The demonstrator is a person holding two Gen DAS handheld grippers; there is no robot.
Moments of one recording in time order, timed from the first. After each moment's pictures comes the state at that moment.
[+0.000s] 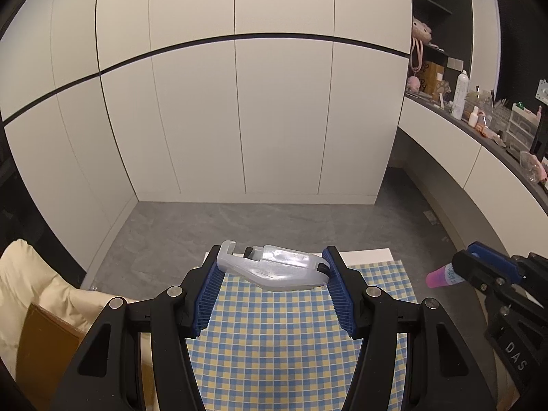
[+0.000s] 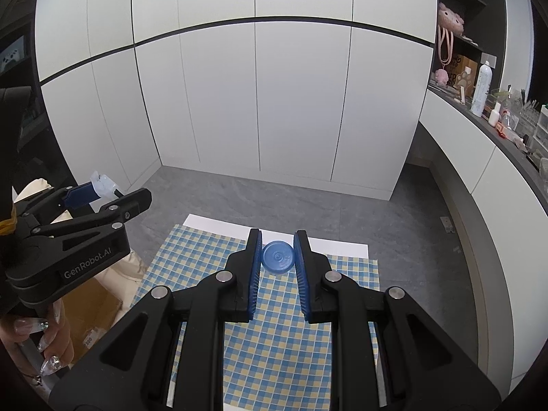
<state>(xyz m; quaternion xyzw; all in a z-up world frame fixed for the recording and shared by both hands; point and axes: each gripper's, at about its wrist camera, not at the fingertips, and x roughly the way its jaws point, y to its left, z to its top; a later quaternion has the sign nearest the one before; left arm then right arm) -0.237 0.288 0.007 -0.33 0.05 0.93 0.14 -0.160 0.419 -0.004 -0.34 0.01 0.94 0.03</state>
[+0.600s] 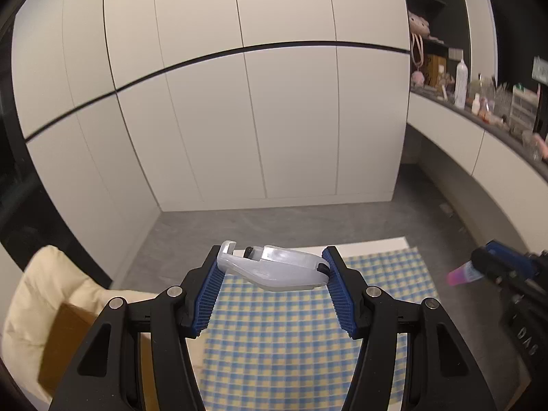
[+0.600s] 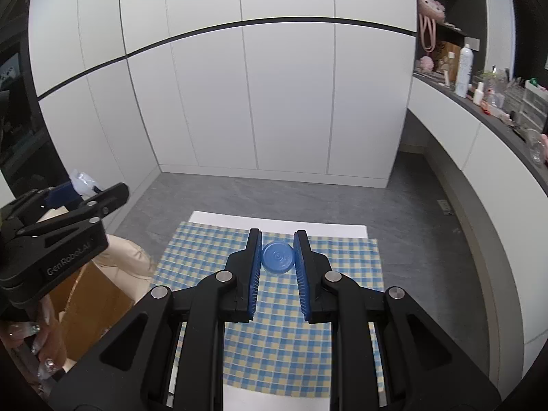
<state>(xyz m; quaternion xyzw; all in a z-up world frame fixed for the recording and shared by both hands) -0.175 0.270 0.019 -0.31 0.10 0.94 0.10 -0.103 0.414 -0.005 -0.34 0.04 0.94 0.05</state>
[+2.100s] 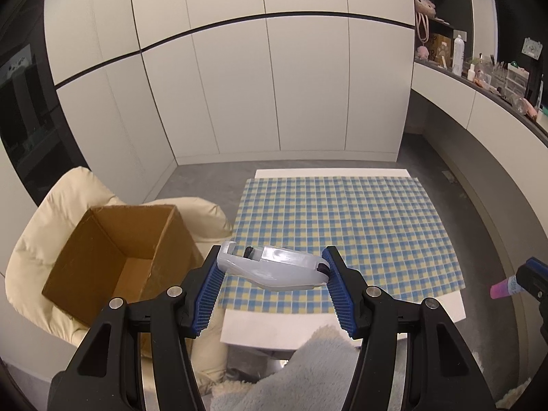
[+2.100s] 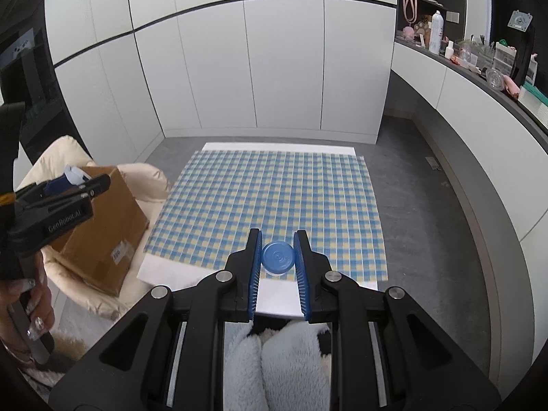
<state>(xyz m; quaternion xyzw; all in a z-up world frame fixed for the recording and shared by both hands) -0.008 0.164 -0.050 -0.37 0.08 0.92 0.08 0.118 0.357 -0.060 -0.39 0.05 0.92 0.06</state>
